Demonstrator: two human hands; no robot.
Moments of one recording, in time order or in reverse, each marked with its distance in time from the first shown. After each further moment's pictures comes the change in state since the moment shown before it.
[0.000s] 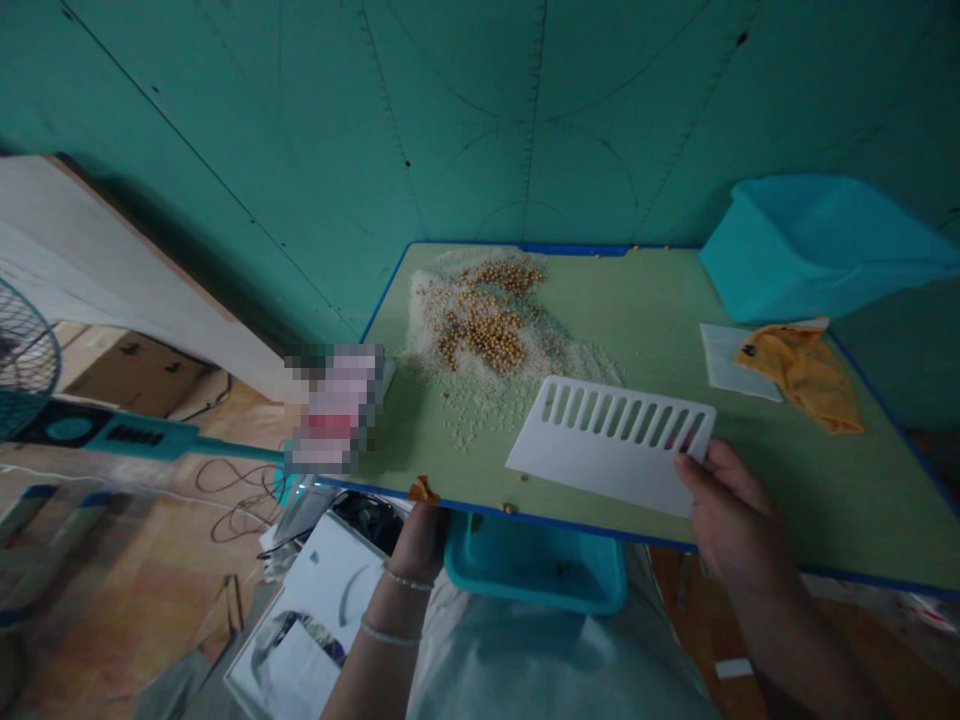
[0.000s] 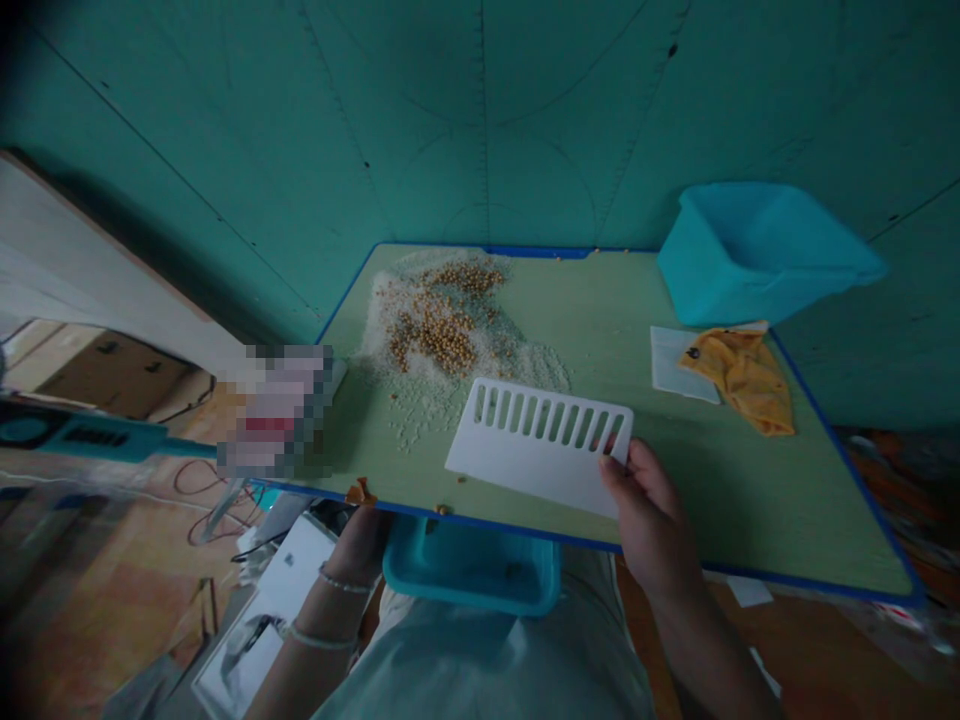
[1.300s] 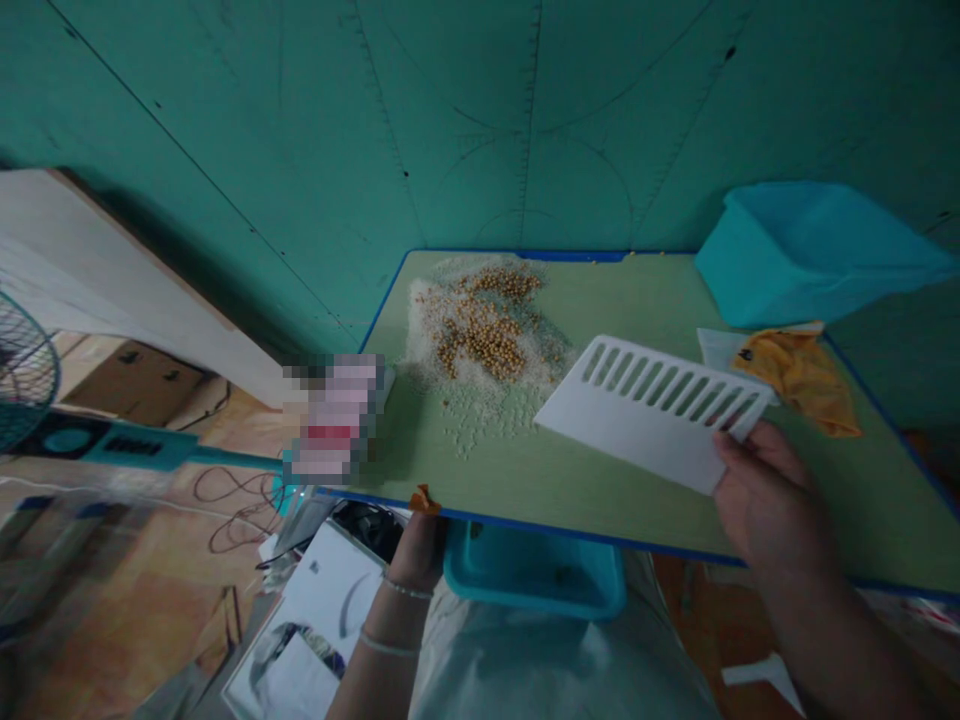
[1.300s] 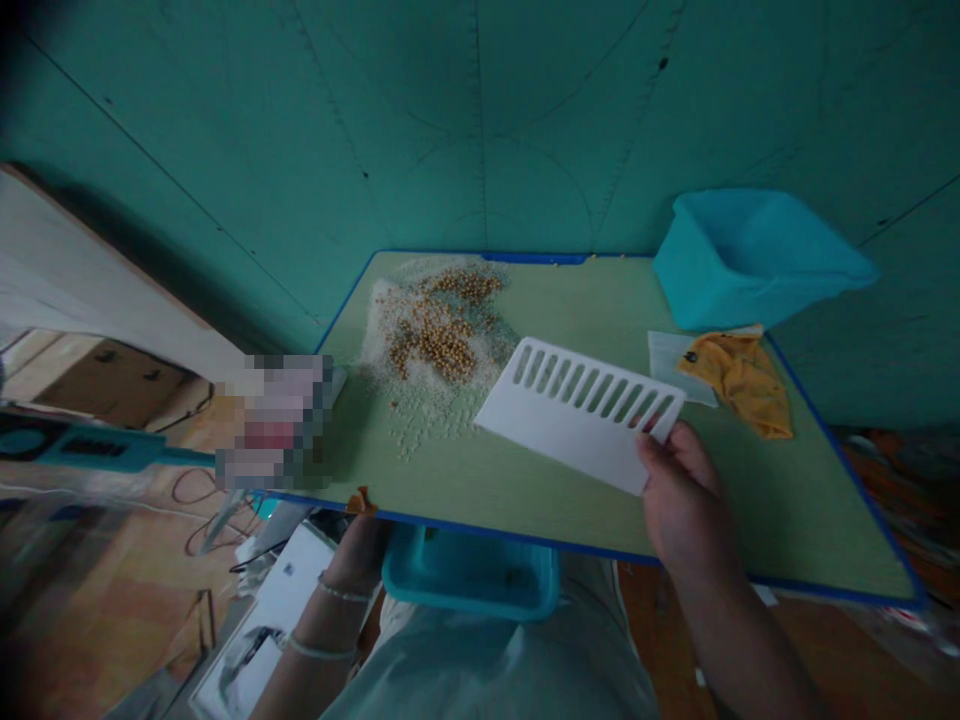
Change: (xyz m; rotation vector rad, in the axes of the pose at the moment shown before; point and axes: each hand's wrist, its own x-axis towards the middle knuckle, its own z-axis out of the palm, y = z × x) left_hand 0.013 0.002 0.003 0.023 0.121 0.013; right_hand 0.021 -0.027 0.004 0.140 0.133 -0.130
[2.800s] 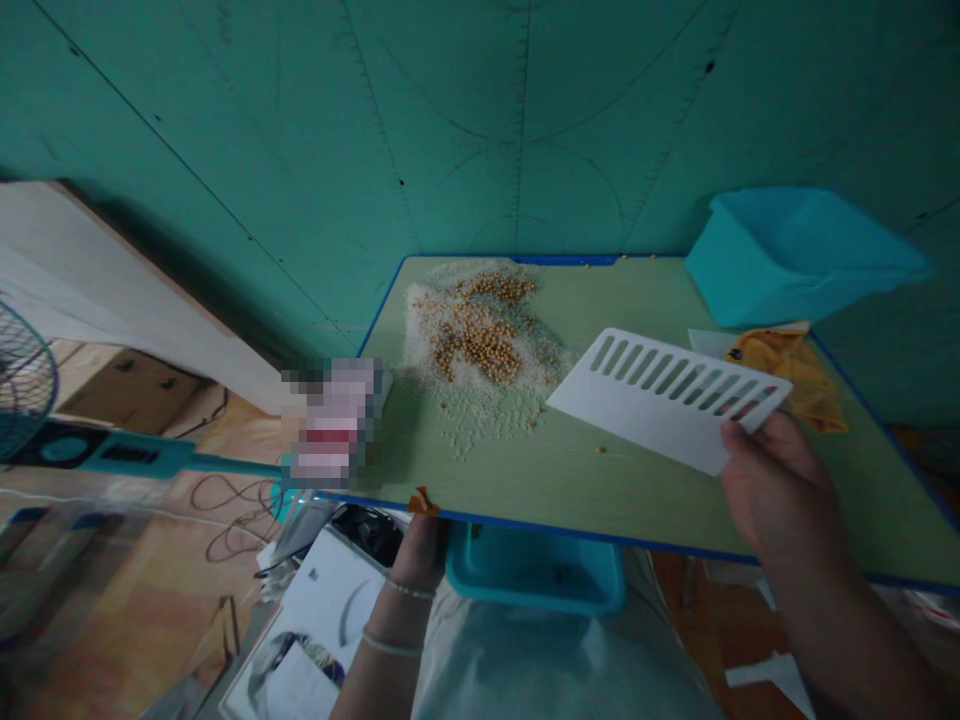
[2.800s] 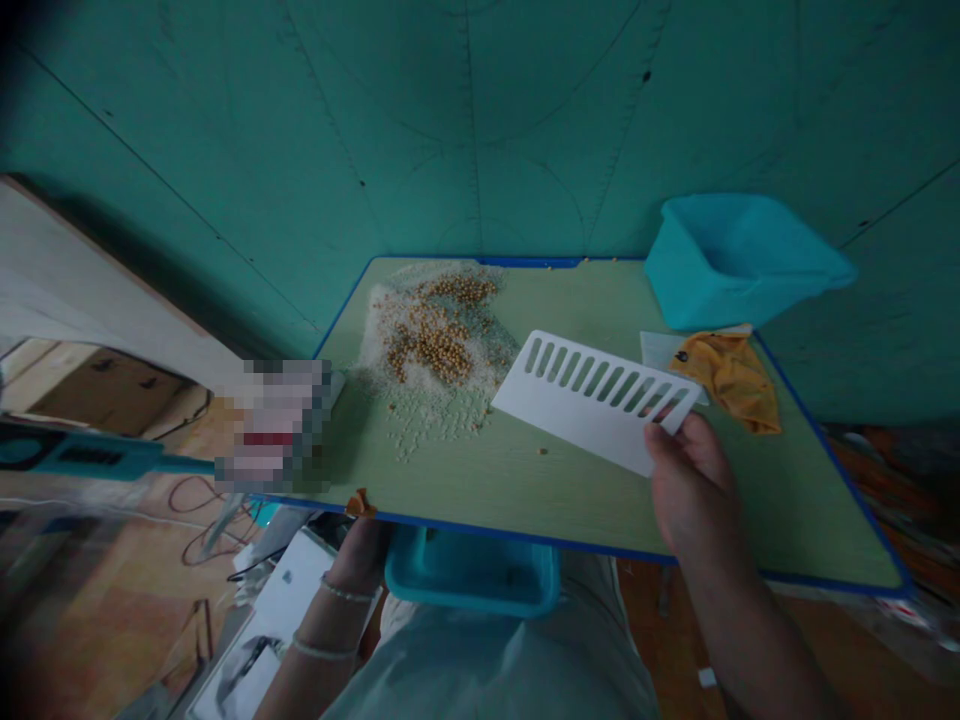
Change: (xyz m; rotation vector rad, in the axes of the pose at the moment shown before) left_hand 0.001 -0.002 0.000 0.032 -0.018 0.029; right_hand 0.008 -0.006 -0.004 -0.017 0.052 -0.103
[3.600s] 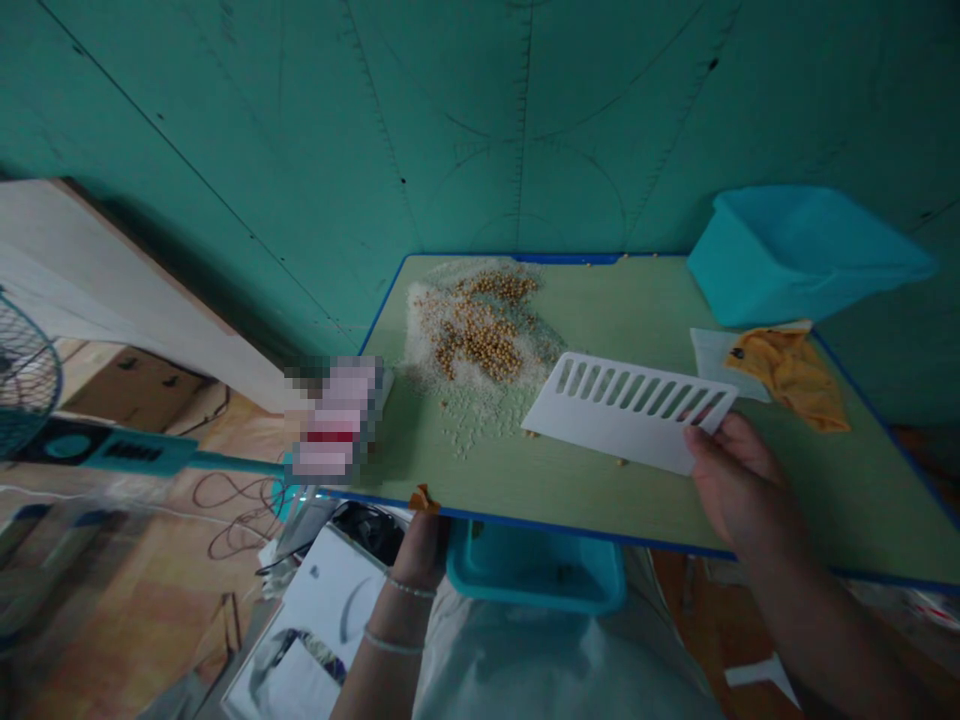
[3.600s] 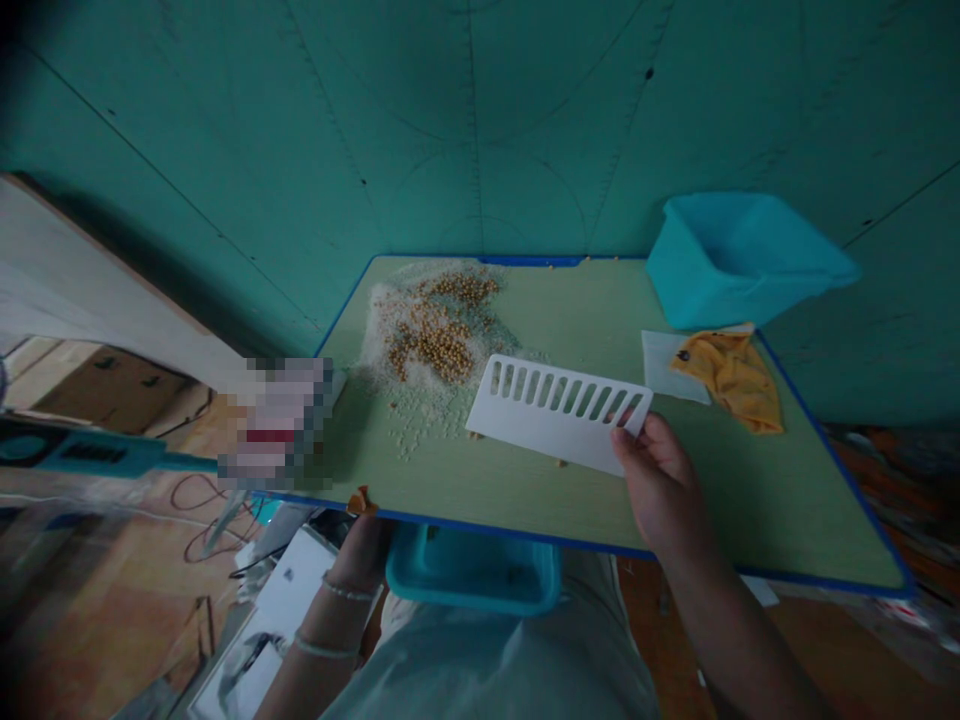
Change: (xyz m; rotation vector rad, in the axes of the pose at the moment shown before) left_hand 0.002 -0.003 -0.003 0.005 -0.010 0.012; right_hand -0.004 0.020 -0.003 -0.058 -0.134 0.058
